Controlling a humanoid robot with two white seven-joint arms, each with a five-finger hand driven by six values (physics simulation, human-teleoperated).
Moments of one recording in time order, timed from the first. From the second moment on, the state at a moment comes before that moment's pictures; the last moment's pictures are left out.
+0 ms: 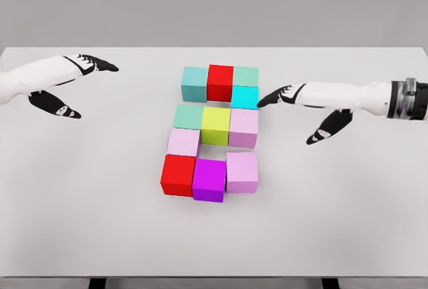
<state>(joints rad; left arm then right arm) -0.60 0.89 -0.53 -1.34 -0.09 -0.61 -0.51 -0.82 -0.89 0.94 -1.42 -0.21 -0.61 0.61</state>
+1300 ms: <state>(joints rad) -0.60 0.90 -0.53 -1.34 -0.07 -0.61 -0.51 -0.72 -0.83 1.03 -1.46 -0.39 -0.61 0.61</state>
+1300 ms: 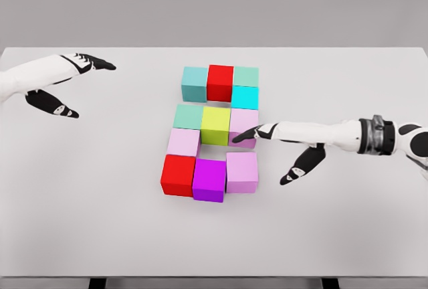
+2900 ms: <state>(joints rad) -0.60 0.91 -0.53 -1.34 -0.07 -0.61 -0.51 -0.72 -0.76 1.10 -1.32 -0.38 -0.61 0.61</state>
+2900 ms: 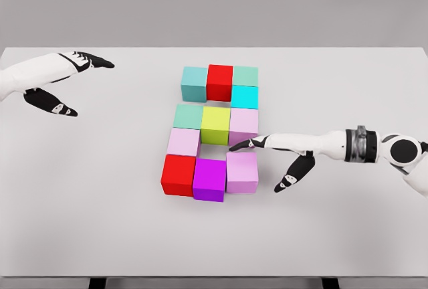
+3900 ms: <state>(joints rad) -0.60 0.91 -0.53 -1.34 -0.07 -0.61 -0.51 -0.72 -0.76 1.11 -1.33 -0.38 -0.61 0.61</state>
